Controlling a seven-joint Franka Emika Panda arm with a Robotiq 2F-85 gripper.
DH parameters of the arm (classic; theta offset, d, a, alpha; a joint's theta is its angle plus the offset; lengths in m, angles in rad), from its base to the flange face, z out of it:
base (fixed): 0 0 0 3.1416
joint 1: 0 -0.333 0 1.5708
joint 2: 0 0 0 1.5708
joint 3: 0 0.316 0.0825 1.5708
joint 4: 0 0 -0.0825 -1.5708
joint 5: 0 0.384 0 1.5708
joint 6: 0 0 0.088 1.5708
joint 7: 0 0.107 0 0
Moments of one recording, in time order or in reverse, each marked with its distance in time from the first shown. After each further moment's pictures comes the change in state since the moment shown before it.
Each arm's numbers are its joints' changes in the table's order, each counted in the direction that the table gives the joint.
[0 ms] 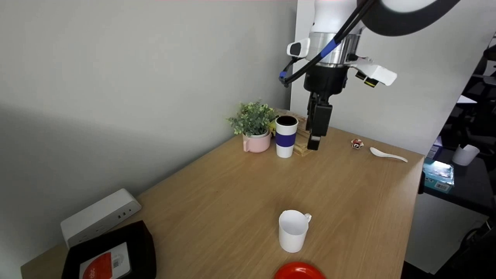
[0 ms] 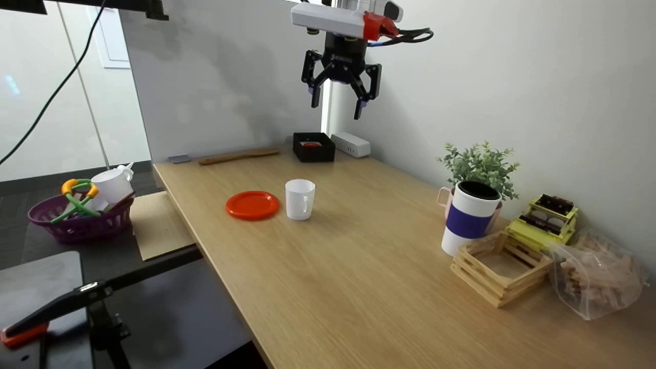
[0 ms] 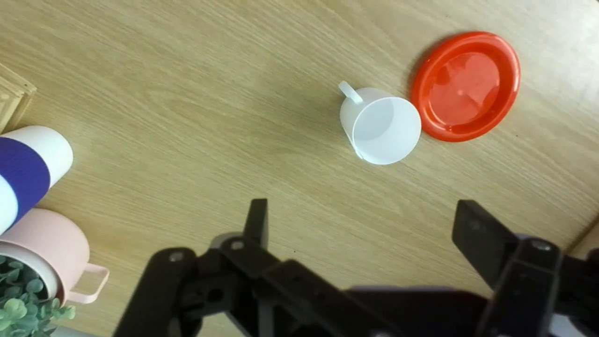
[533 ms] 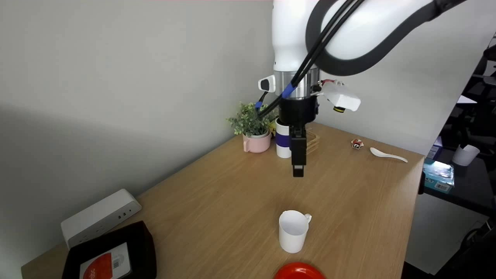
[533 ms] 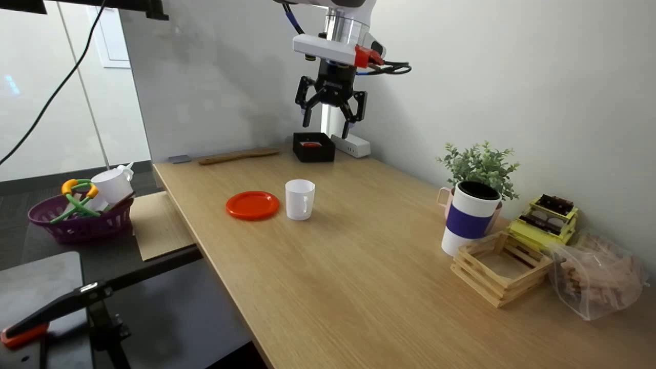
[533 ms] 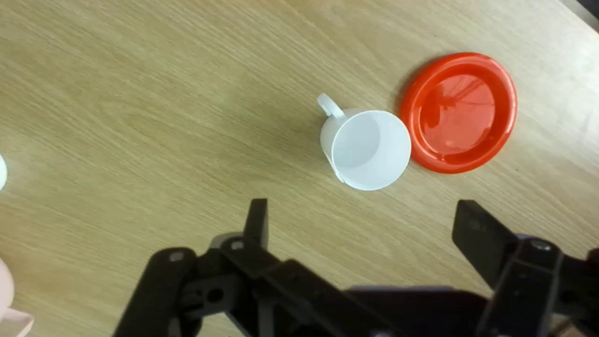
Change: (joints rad) arm -0.047 0.227 0.028 0.244 -0.080 -0.175 0.069
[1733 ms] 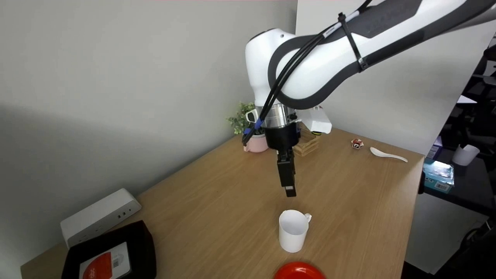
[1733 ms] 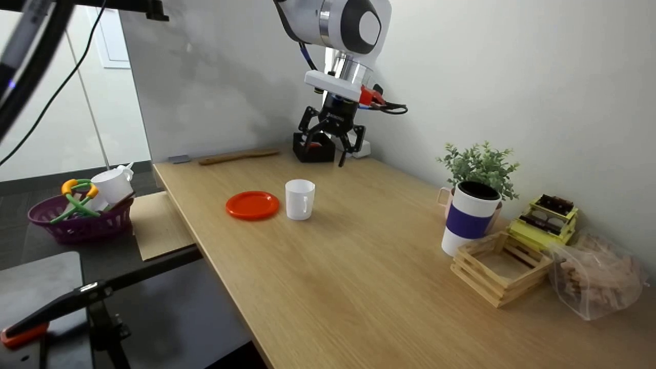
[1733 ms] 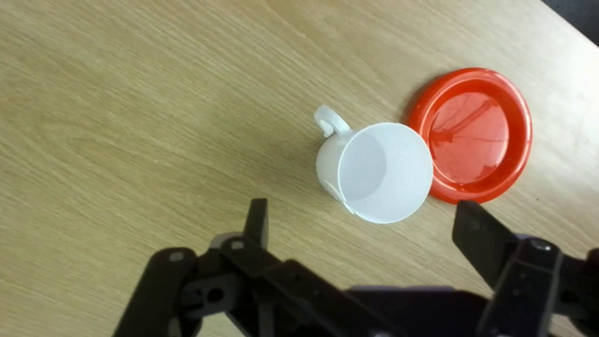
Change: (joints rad) arm -0.007 0.258 0.004 0.272 -0.002 -0.177 0.001
